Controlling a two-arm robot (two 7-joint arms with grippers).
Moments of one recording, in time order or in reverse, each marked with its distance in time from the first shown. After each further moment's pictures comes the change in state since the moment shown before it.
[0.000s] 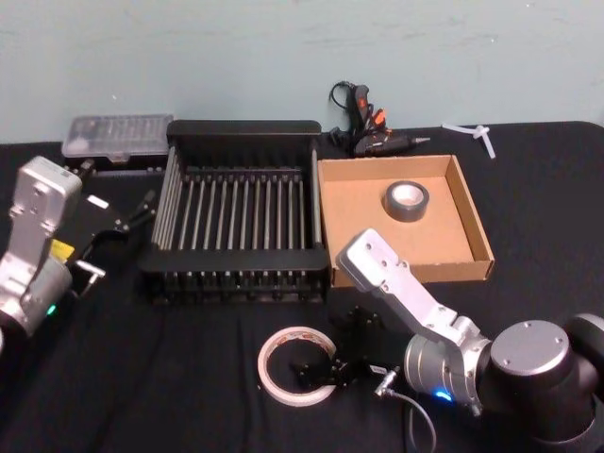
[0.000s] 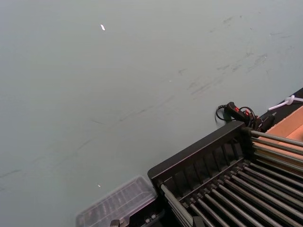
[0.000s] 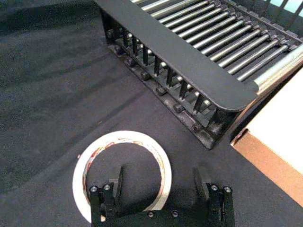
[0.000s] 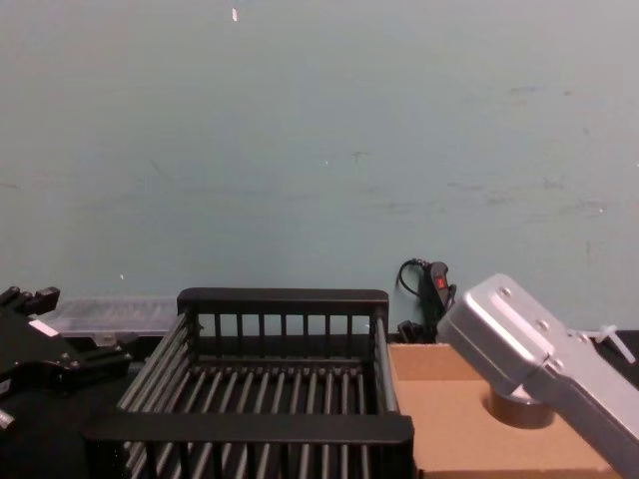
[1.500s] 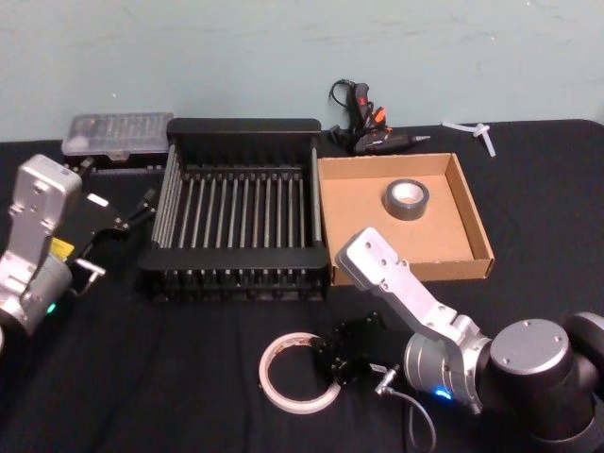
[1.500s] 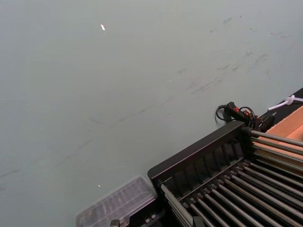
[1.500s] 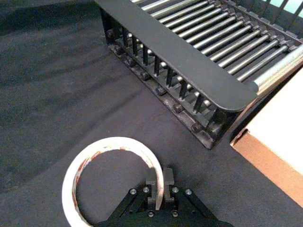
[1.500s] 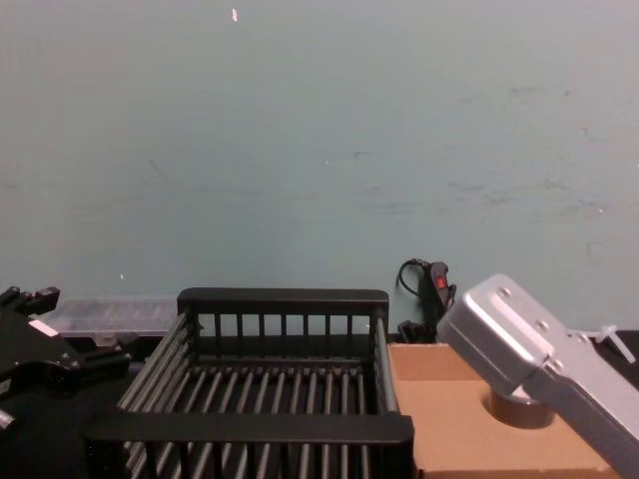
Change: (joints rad) left arm 0.000 0.000 0.000 0.000 0.000 0.000 0.000; right arm 0.000 0.001 -0.001 -0.001 -0.002 -0.001 -0.002
